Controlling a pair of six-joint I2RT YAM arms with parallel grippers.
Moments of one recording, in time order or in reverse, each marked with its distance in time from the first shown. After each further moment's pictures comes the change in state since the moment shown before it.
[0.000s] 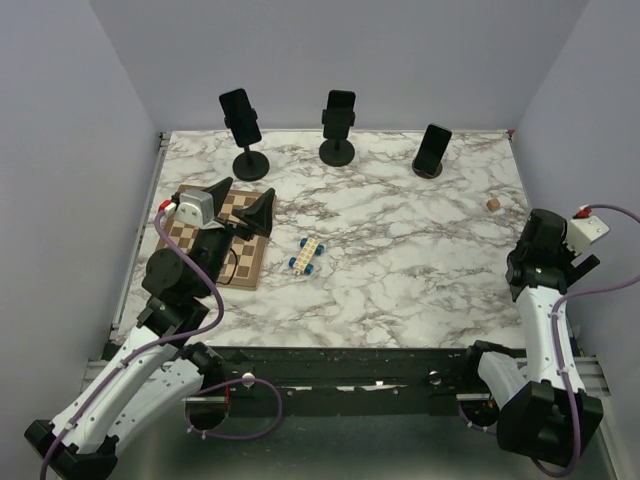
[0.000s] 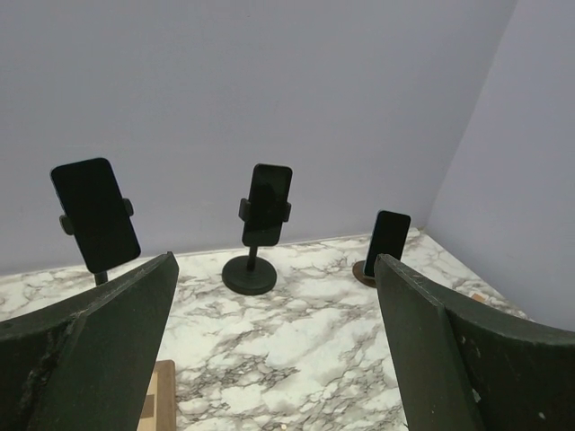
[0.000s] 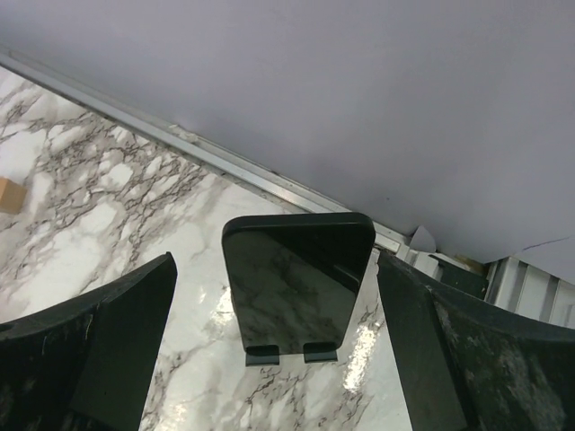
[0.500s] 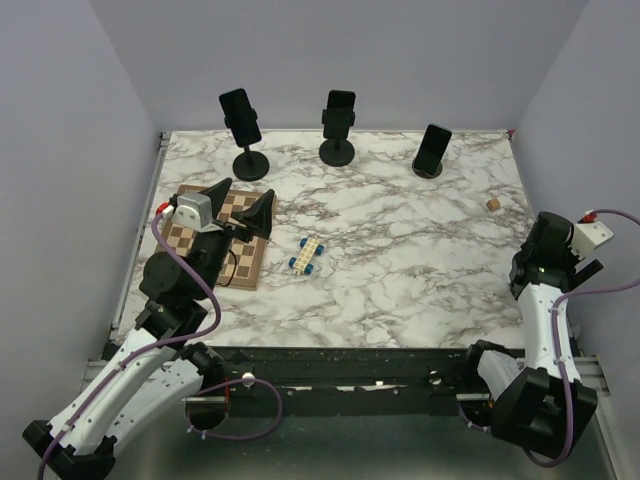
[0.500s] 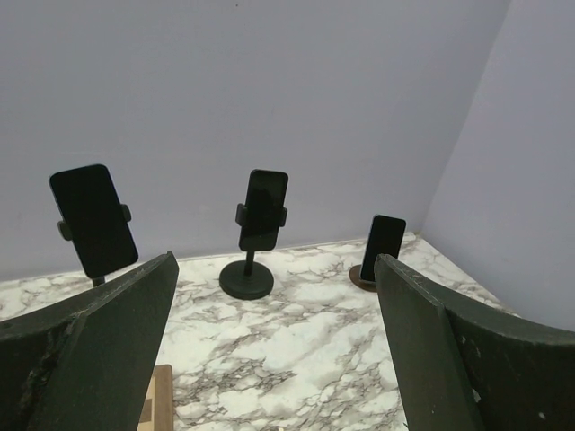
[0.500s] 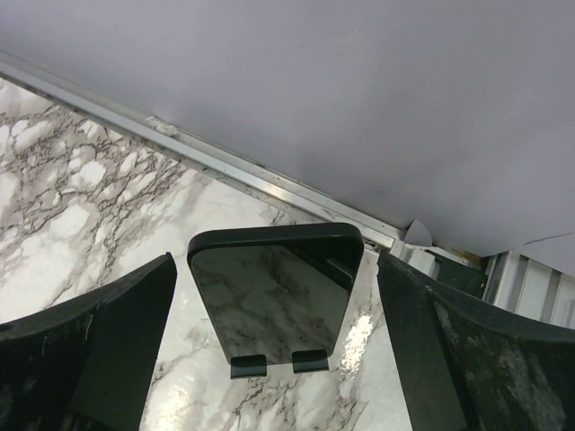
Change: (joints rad) left arm -0.019 -0.010 0.000 0.001 -0.010 0.011; right arm -0.090 0.037 -0.028 0.042 -0.053 -0.016
